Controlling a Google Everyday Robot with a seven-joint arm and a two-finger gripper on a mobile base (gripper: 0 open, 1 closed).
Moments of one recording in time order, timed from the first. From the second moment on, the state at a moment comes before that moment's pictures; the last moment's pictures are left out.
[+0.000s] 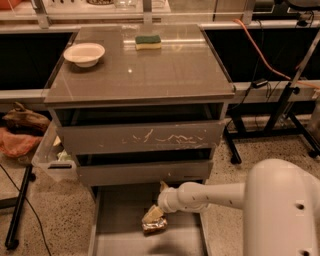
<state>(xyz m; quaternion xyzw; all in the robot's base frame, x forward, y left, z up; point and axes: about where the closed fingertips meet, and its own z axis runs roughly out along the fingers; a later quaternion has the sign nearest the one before) 0.582 0.011 0.319 -0.50 0.78 0.19 0.32</state>
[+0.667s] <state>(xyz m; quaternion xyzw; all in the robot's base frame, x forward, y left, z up) 0.595 0.030 0.288 -0.52 0.78 0.15 0.31</state>
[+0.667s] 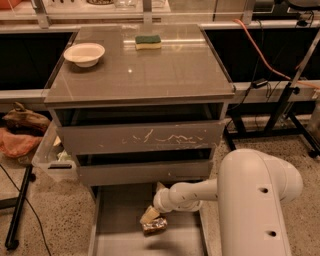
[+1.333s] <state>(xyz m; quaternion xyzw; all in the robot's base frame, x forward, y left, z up) 0.541 0.031 0.212 -0.46 0.81 0.22 0.27</state>
